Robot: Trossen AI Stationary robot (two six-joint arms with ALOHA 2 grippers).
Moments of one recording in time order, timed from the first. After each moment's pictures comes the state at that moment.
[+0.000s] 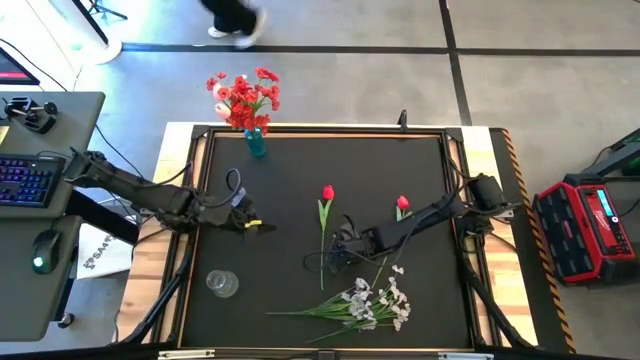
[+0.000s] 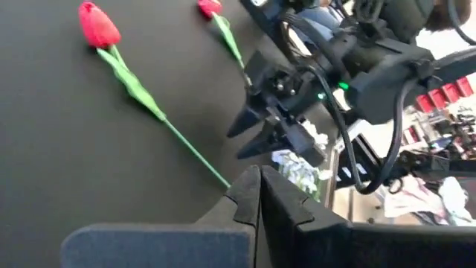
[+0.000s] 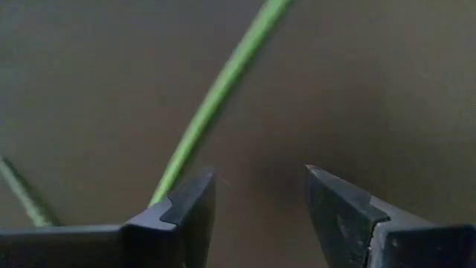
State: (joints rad) left arm -0.30 0.92 0.58 -0.15 -0.28 -0.99; right arm 0.29 1.90 1.16 -0.34 0.12 1.30
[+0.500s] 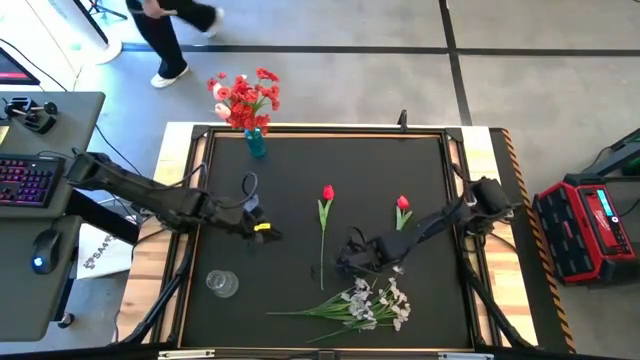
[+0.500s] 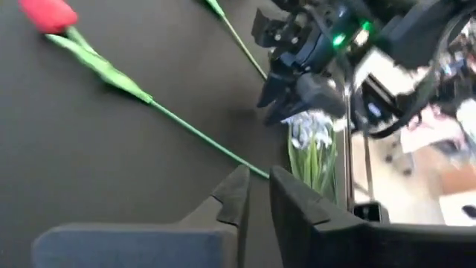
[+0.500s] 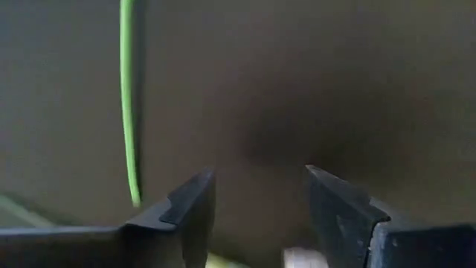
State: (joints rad) left arm -0.25 1.03 0.58 -0.09 -0.09 -0.77; right arm 0.38 1.89 1.18 -0.47 0.02 1.73
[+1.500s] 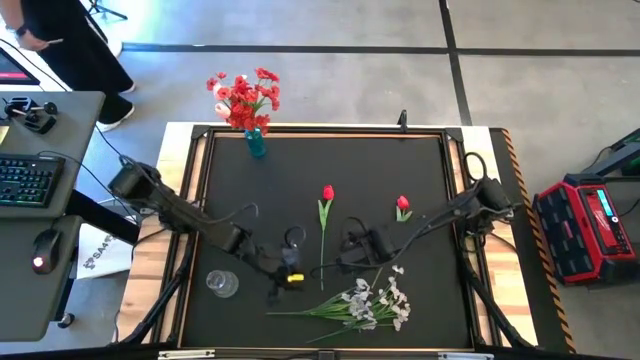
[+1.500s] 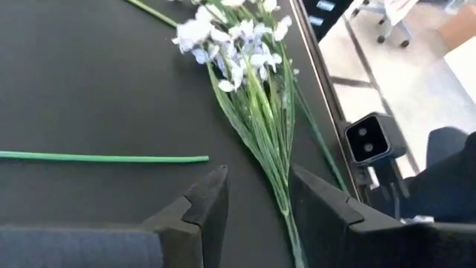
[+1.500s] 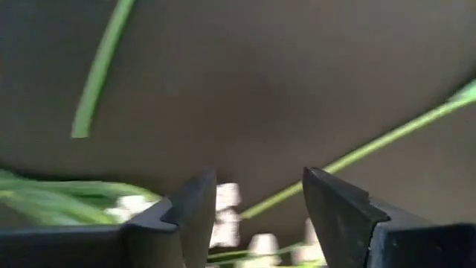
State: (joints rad) left arm -0.45 1.61 0.83 0.15 -0.02 -0.46; right arm 0.37 1.89 1.54 -1.17 0.08 1.39
